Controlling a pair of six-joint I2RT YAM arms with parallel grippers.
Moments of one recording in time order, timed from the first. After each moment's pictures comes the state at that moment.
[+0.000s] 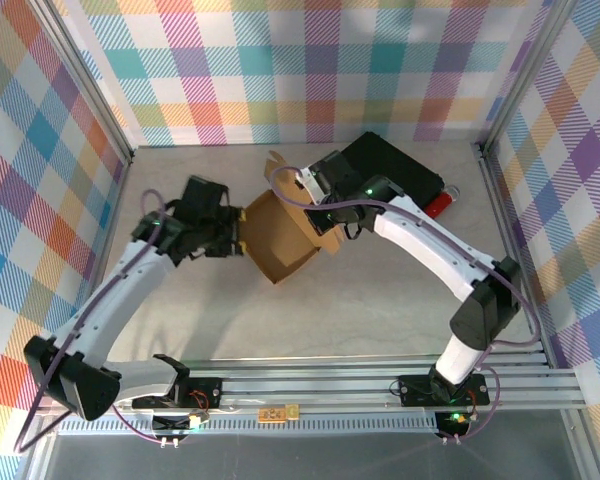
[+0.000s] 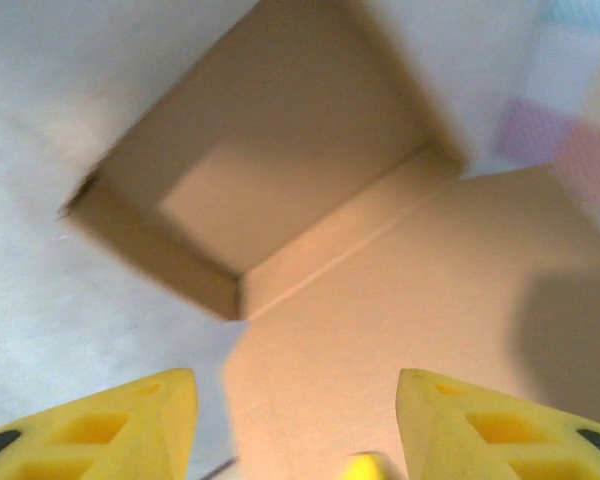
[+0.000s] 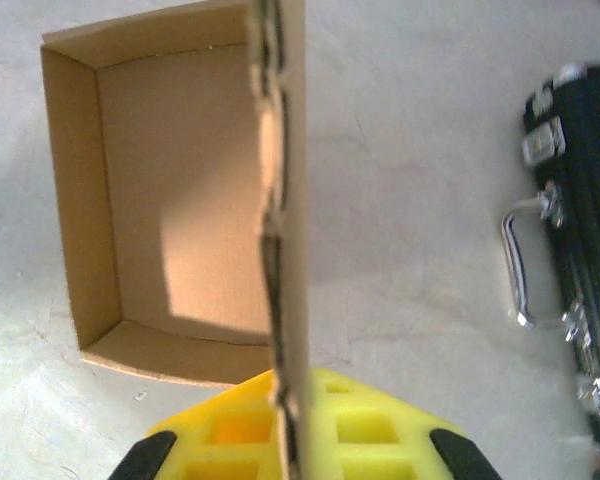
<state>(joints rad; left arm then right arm) -0.41 1.24 1.31 -0.92 0.05 -1.91 0.75 1.66 1.66 -0.88 0.07 -0.05</state>
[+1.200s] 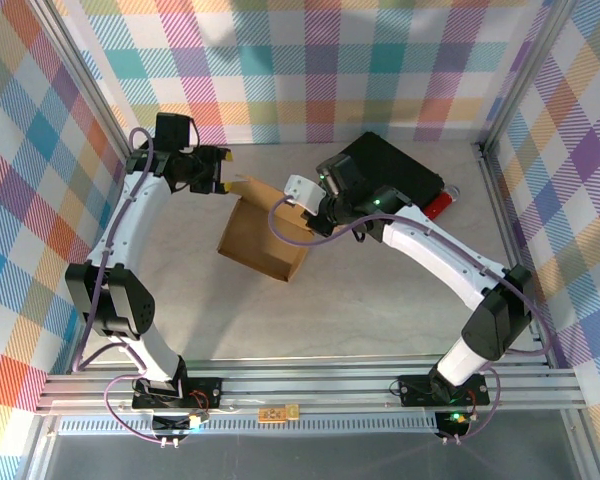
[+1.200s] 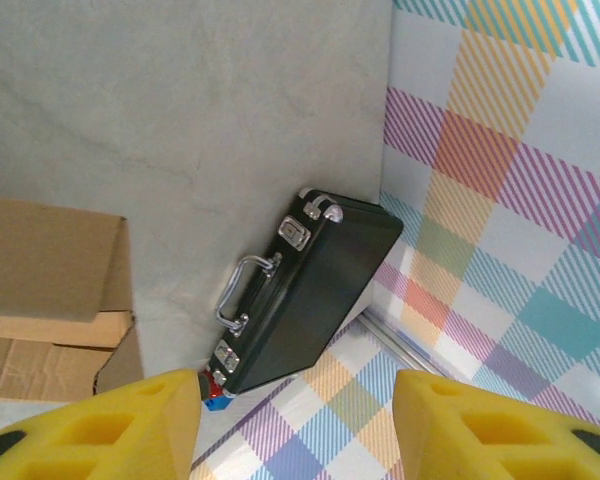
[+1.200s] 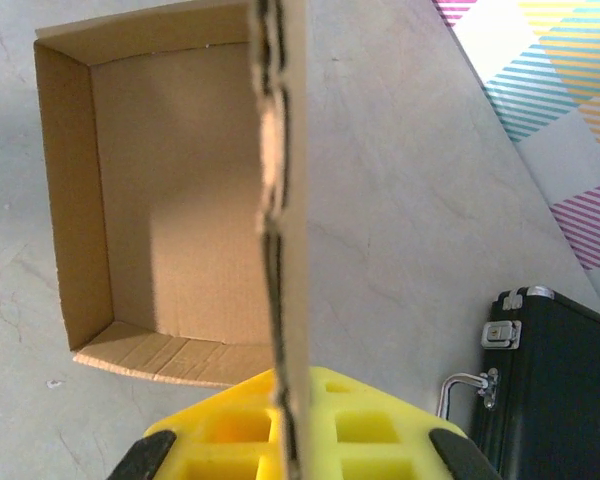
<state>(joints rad) -0.13 1.69 1.71 -0.84 0.38 -1.56 0.75 1.61 1.55 -0.68 -0.03 -0.53</state>
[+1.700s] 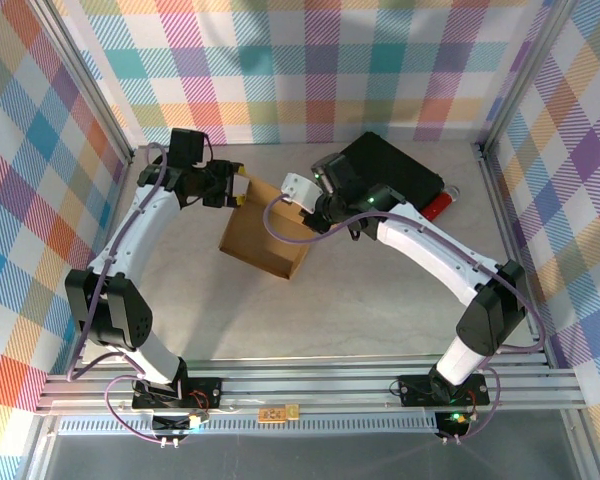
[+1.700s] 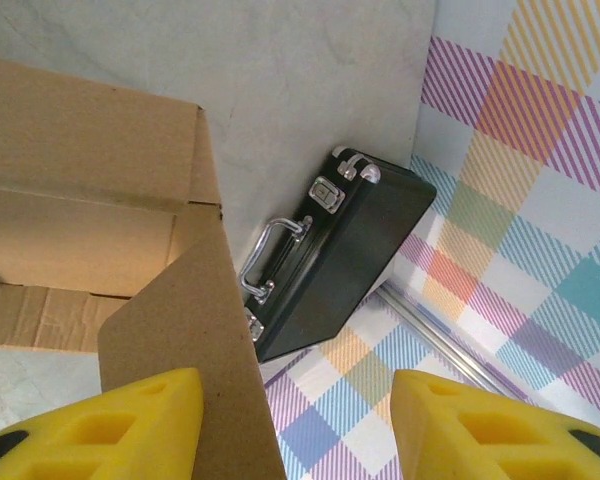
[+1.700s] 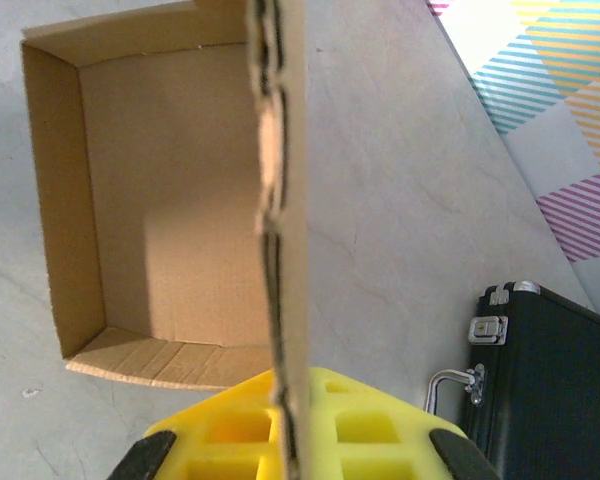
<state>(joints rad) -0.20 1.62 1.55 -0.74 0.39 -1.63 0.76 1.64 1.57 -0.68 0.01 -0.53</state>
